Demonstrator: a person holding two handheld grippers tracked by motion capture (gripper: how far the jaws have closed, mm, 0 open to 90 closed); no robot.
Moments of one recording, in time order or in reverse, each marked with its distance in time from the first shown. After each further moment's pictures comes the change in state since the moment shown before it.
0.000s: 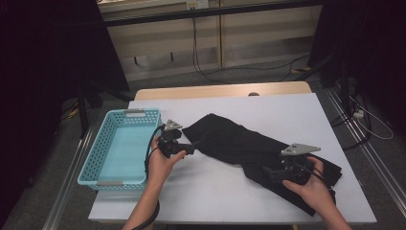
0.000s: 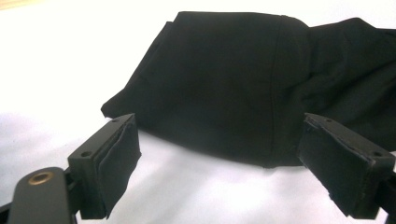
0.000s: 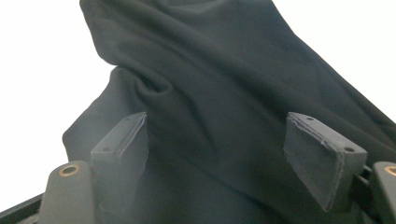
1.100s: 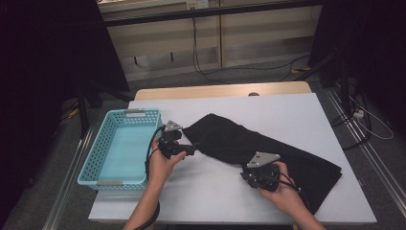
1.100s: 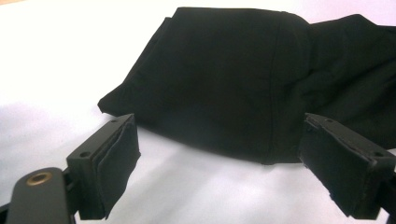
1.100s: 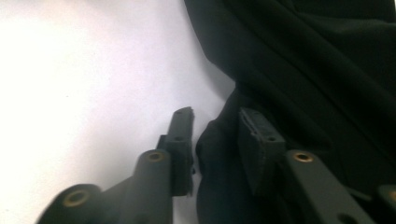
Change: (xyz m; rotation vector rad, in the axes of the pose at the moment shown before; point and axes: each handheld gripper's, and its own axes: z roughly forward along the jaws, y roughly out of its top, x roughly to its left) left arm -0.002 -0.002 0.002 -0.001 0.000 -0.010; right arm 0.063 0.012 0.040 0.059 0.084 -0.248
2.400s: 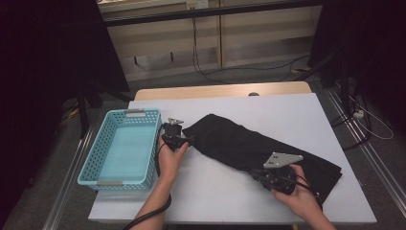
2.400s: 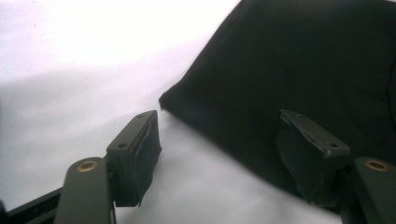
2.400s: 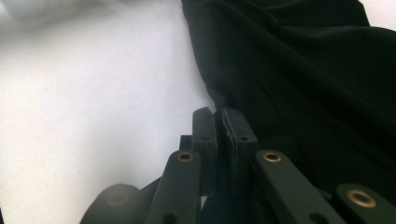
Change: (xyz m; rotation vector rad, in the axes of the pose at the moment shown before) left arm 0.020 0.000 0.042 0.070 0.199 -0.138; right arm -0.010 -0.012 -0.039 -0.098 0.083 0.084
